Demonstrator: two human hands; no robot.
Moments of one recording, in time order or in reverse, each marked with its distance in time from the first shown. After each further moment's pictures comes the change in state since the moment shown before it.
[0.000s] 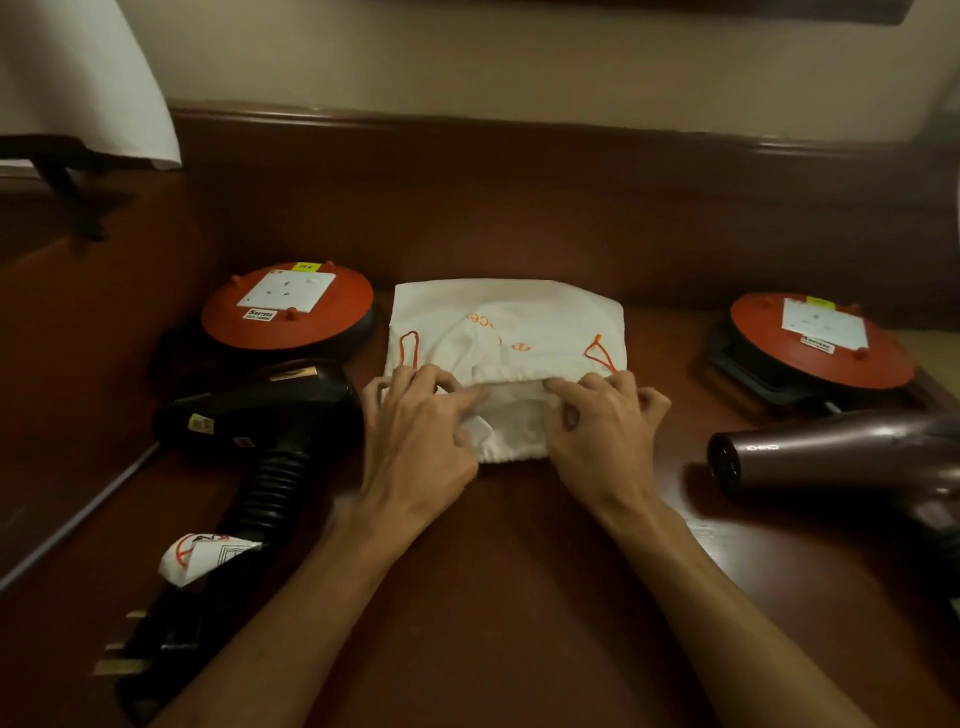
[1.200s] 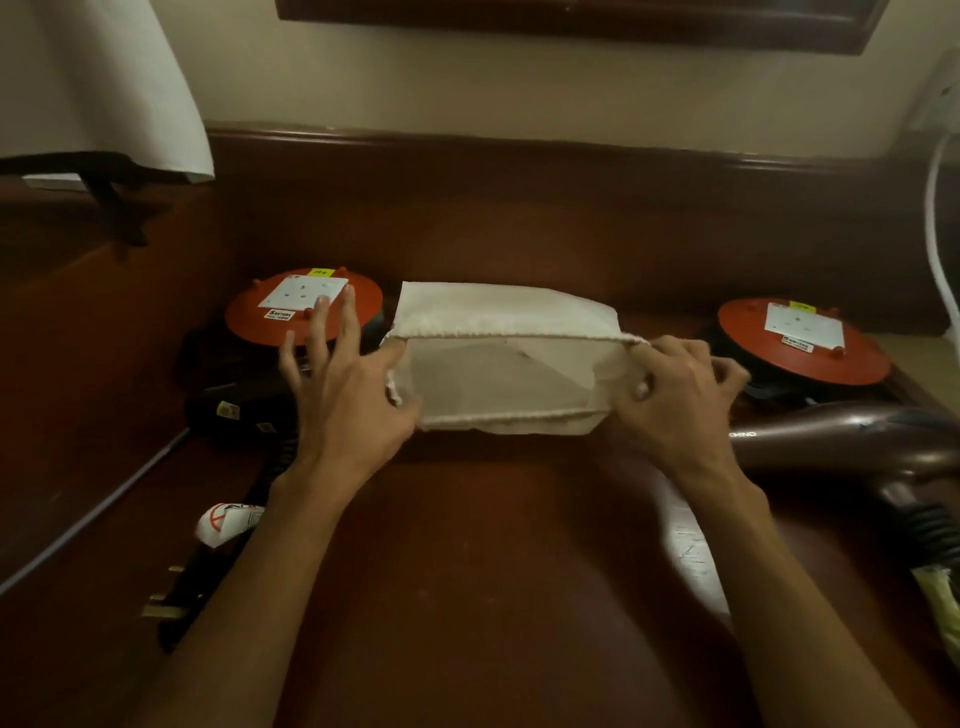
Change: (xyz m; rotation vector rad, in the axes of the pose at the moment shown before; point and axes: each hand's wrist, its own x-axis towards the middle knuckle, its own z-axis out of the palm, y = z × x) left_hand 0.006 -0.041 -0.042 0.151 0.074 -0.143; right_hand 0.009 0.043 -0.052 -0.070 0.066 0.020
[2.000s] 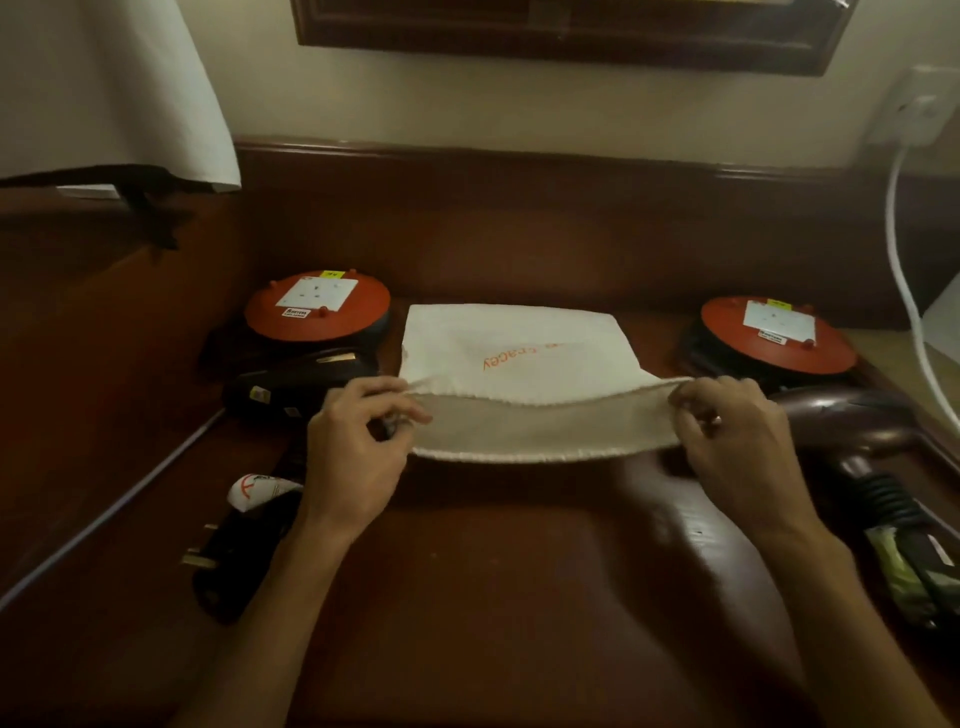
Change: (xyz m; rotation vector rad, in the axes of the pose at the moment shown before) left_hand -0.069 0.001 -0.023 -0.648 0.047 -0.044; right_hand -0.058 0.030 -0.052 0.168 -0.030 0.026
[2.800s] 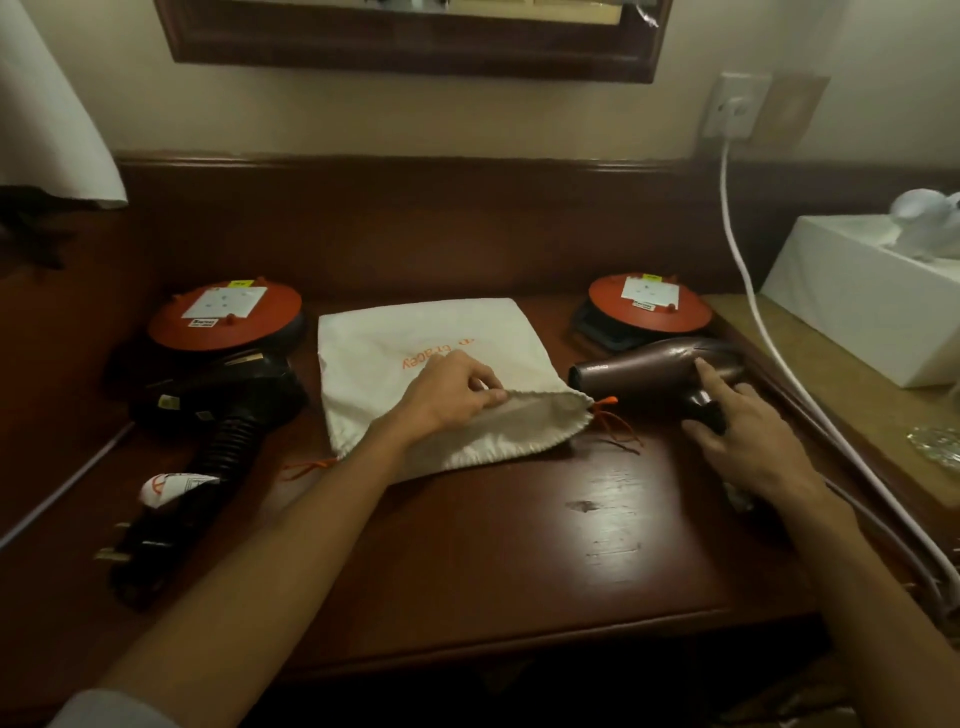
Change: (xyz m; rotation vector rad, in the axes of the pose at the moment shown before) left_hand 0.041 0.089 0.119 0.078 -0.654 0.134; right_hand -0.039 0.095 -0.088 -0.196 -0.290 0.413
